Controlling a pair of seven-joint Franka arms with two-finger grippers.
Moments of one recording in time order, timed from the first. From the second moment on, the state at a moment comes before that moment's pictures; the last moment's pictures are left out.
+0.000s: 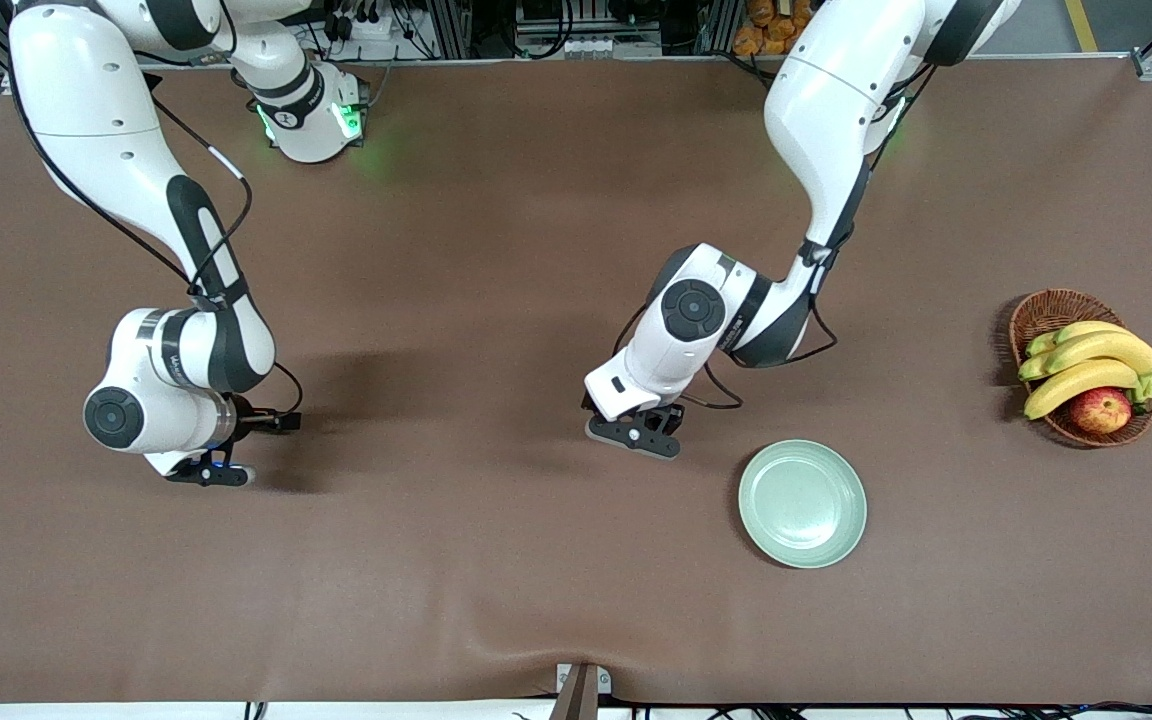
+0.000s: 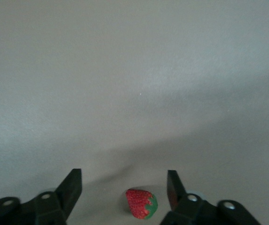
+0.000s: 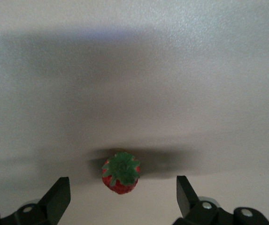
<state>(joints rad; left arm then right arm) -0.62 0.77 -0.03 -1.49 -0.11 2.46 -0.28 0.17 0.65 -0.18 -1.77 0.13 2.16 0.00</state>
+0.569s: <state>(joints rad) -0.64 0.81 -0.03 -1.49 -0.11 2.47 -0.31 0.17 0.65 -0.17 -1.78 0.13 2.19 0.00</state>
